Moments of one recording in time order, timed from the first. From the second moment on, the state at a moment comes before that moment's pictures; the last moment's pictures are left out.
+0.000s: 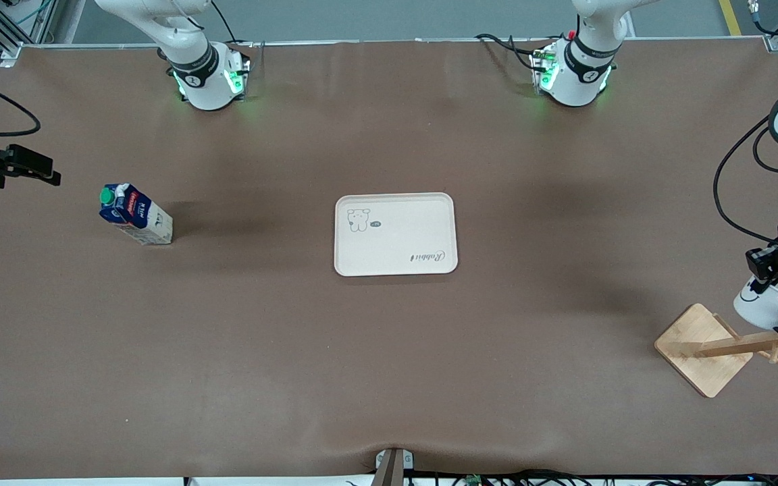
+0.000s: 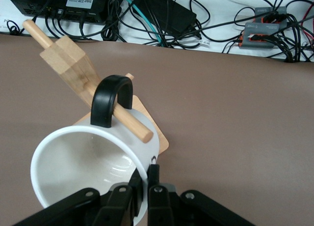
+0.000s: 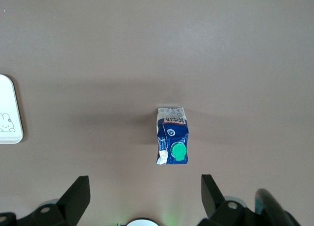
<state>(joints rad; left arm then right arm) 0.33 0.09 -0.15 -2.01 -0.12 2.55 0.18 -0.02 0.03 -0.09 -1.59 0.02 1.48 -0.14</state>
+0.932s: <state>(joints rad) 0.33 0.00 -0.20 -1.93 -0.12 2.21 0.18 -0.02 0.03 -0.09 -1.59 0.02 1.48 -0.14</state>
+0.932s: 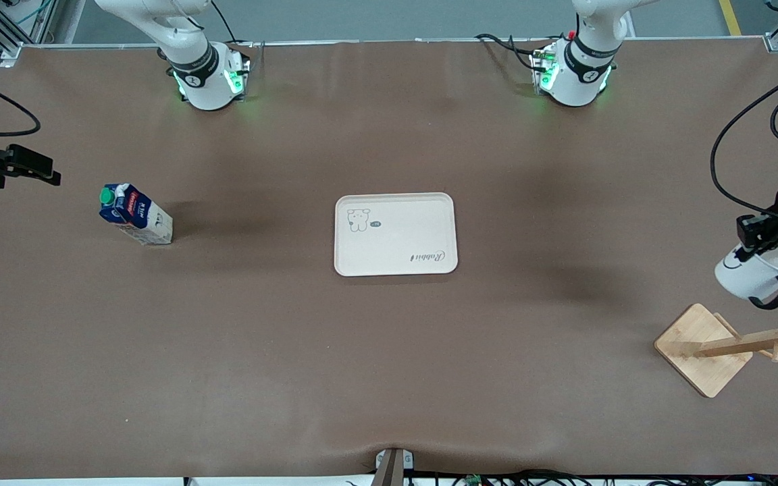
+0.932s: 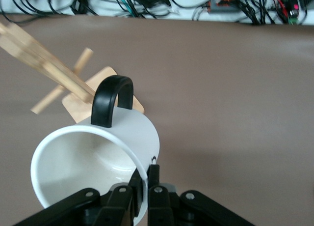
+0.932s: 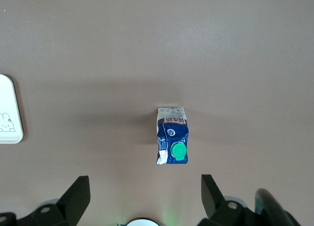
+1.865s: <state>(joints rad) 0.29 0.07 -0.52 -1.91 -0.12 2.07 -0.24 -0.06 0.14 -0.10 -1.60 0.01 1.46 -0.14</state>
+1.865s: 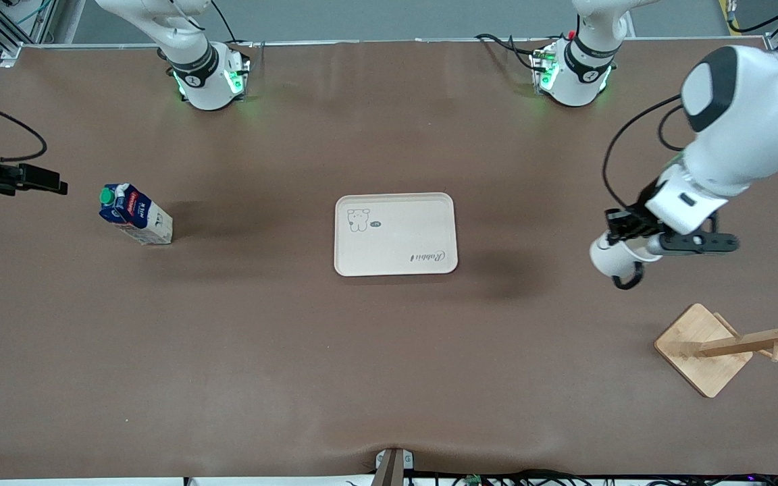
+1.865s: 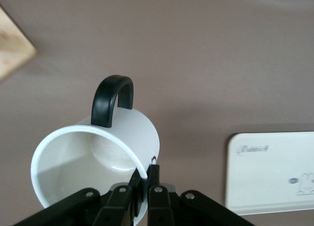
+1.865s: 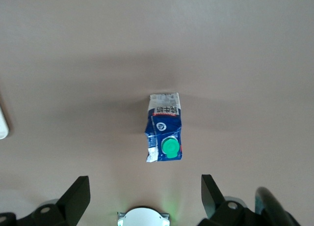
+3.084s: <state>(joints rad) -0.25 0.52 -0.54 -1.75 0.21 2.08 -1.45 -0.07 0.15 -0.09 -1.97 0.01 1.68 -0.15</state>
